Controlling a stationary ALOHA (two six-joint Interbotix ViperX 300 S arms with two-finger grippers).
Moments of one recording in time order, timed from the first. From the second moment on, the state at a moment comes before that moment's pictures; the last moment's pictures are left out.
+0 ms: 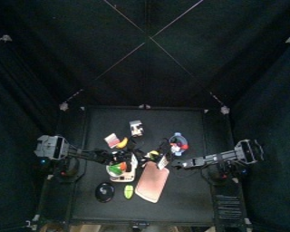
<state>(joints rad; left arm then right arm) -0.02 0.05 0.68 -0.62 -0.46 -0.17 0.11 -0.19 0.71 -1.39 0.56 1.96</state>
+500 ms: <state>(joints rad) -0.02 0.08 0.64 -0.61 -0.47 -0.33 0.11 -0.18 0.71 -1.39 0.56 1.96</state>
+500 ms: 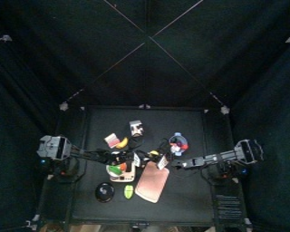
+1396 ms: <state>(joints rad) -0.02 0.12 0.63 -0.63 -0.51 -0.69 0.10 -0.16 0.70 -1.39 0.56 1.95</state>
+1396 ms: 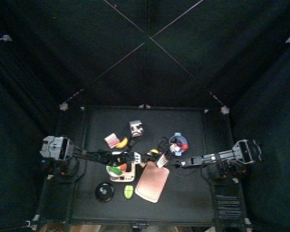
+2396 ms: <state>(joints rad) -0.01 0.12 0.72 -0.55 -0.55 -0.84 0.11 -0.15 0.70 -1.39 0.56 1.95</state>
